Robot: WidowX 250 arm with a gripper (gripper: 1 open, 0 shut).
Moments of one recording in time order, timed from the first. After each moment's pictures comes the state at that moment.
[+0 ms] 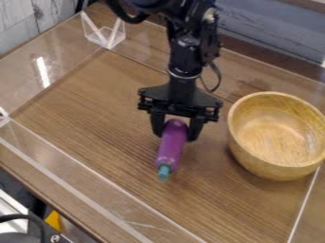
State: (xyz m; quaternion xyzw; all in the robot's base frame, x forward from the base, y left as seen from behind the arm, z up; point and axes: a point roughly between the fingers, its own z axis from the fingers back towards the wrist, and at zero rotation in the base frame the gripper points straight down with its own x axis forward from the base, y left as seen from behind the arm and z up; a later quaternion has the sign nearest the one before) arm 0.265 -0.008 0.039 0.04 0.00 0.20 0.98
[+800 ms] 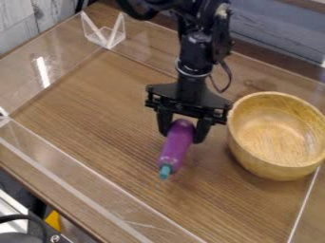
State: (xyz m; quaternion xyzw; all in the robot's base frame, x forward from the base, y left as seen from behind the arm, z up) arm 0.259 -0.018 0.045 0.04 0.02 0.15 0.99
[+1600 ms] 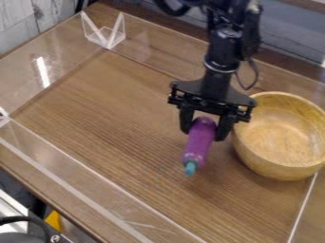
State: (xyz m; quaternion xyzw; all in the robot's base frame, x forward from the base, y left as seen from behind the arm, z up) arm 0.284 -0.047 0.047 0.03 0.01 0.15 0.99
